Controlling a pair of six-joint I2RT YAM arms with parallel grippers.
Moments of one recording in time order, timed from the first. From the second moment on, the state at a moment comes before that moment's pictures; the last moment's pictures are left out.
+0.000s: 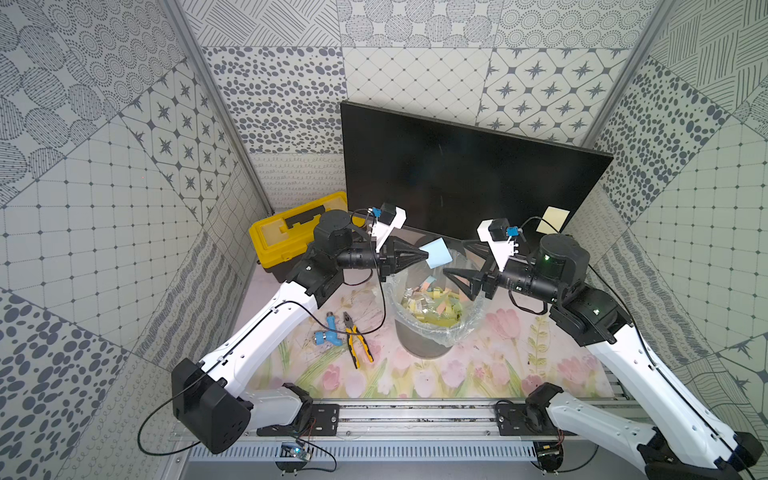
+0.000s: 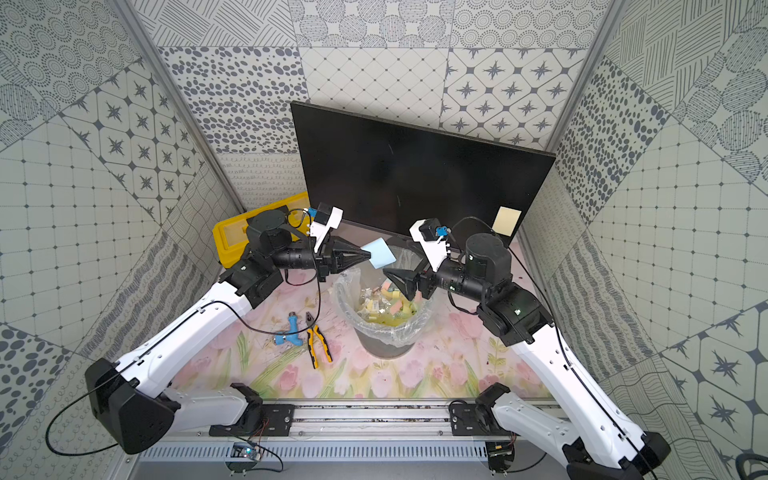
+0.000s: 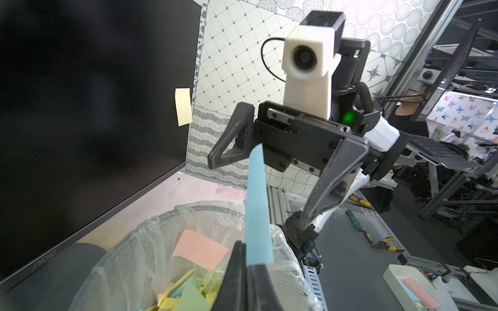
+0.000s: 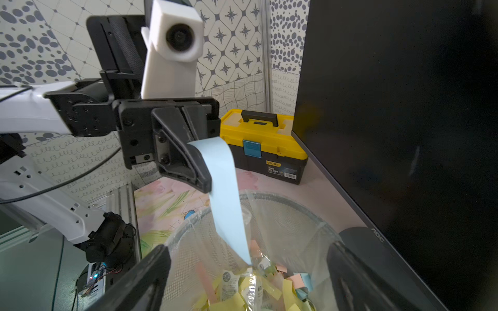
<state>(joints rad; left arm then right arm) -0.50 1.30 1.26 -0.08 0.99 -0.12 0.56 0.95 1.20 -0.46 -0.39 -0.02</state>
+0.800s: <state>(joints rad) -0.74 1.59 1.70 -1.02 0.50 0.51 0.51 0.91 1.29 -0.49 0.00 0.02</state>
